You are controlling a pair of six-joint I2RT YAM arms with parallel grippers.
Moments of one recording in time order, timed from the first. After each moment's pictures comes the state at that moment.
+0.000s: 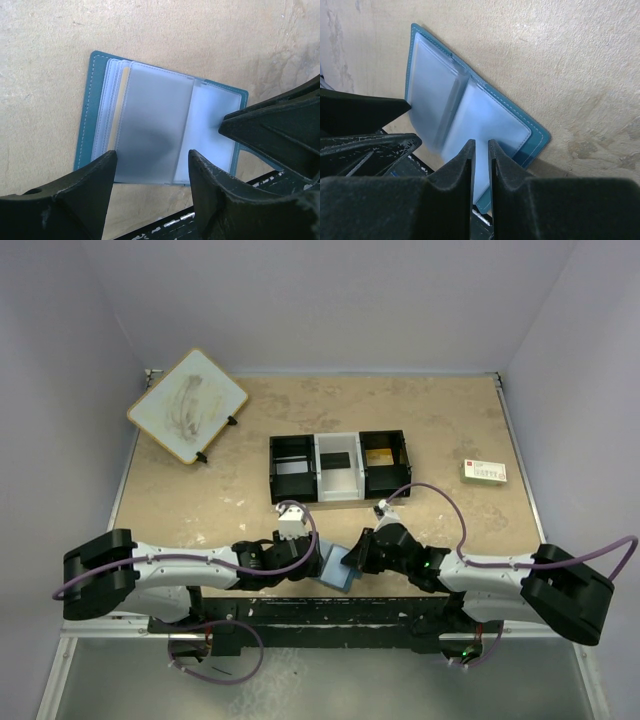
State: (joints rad) left arm -1.26 1.28 0.54 -0.16 -0.47 -1.06; right arm 0.98 1.15 0.22 0.27 0.04 1.05
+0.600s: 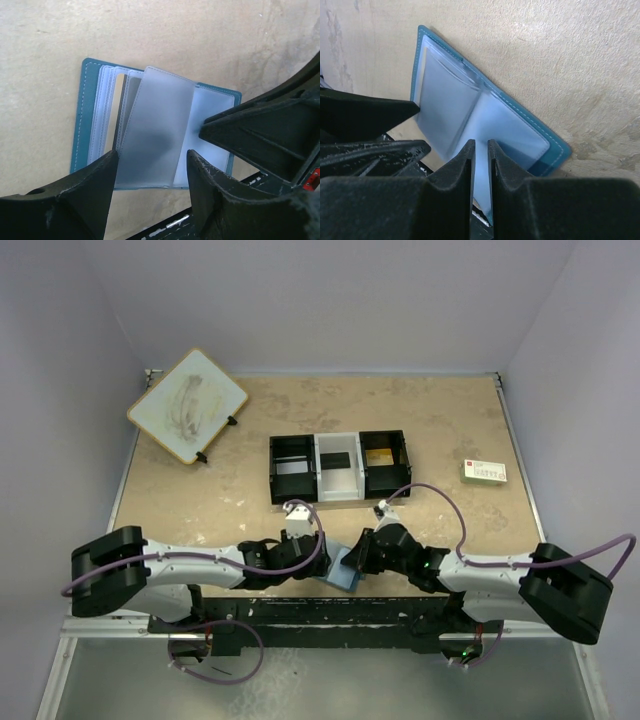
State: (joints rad) left arm -1.26 1.32 0.55 -0.09 -0.44 -1.03; right arm 0.98 1.15 0.21 0.28 0.04 1.05
